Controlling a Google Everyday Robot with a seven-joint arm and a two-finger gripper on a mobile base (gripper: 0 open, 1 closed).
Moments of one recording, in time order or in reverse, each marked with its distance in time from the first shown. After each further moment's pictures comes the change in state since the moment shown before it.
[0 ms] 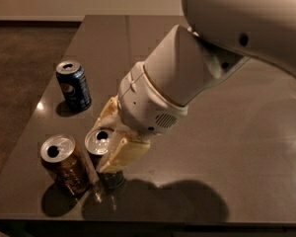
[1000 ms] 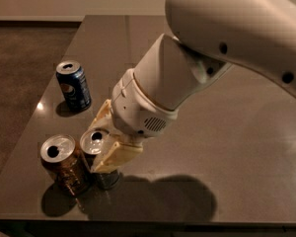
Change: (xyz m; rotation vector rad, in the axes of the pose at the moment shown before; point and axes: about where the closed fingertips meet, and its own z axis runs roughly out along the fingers) arm 0.003 -0.003 0.017 -0.026 0.016 0.039
